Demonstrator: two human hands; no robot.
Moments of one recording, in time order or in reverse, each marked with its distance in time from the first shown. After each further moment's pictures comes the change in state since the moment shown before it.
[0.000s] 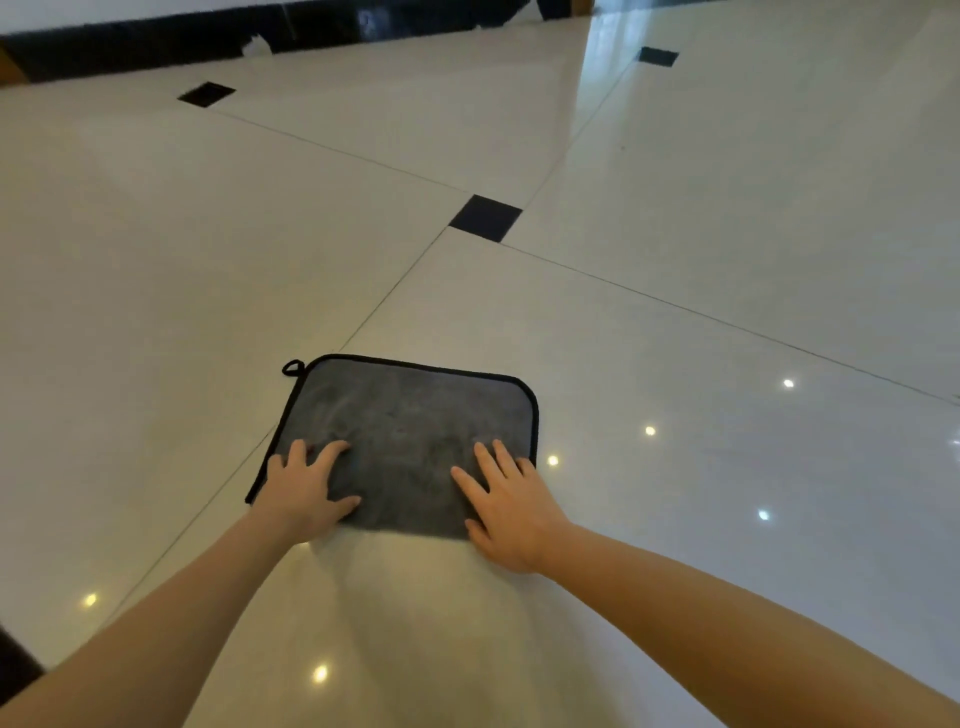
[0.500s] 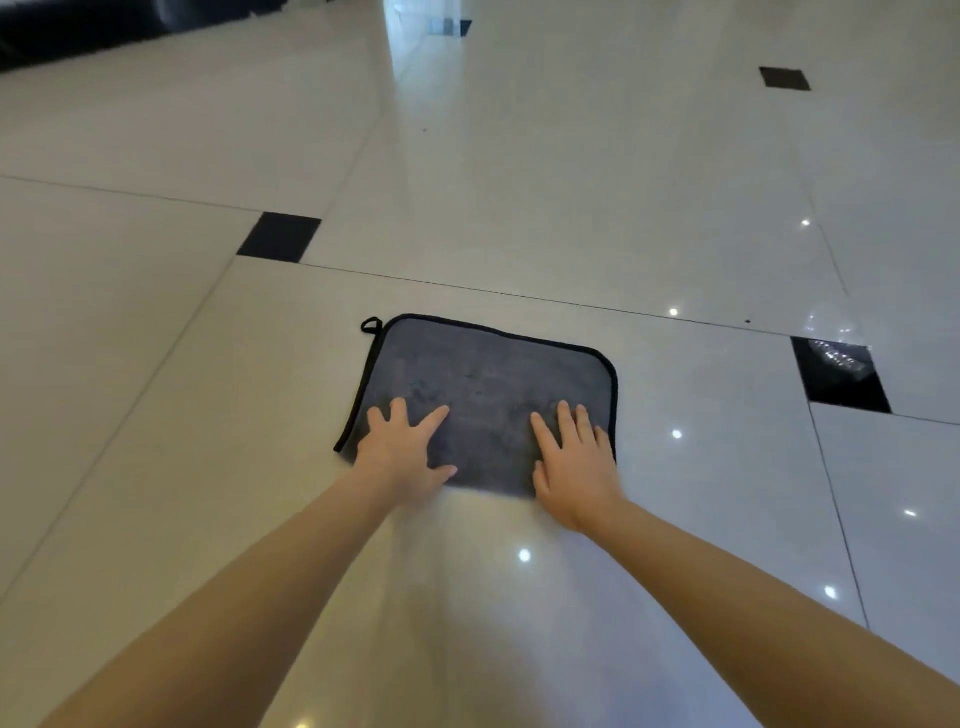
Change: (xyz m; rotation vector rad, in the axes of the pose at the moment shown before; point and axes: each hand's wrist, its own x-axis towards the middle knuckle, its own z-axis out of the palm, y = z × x) left_hand 0.030 0.294 0.011 0.289 -0.070 0.453; right_hand -0.115 0.186 0.019 0.225 0.101 0.688
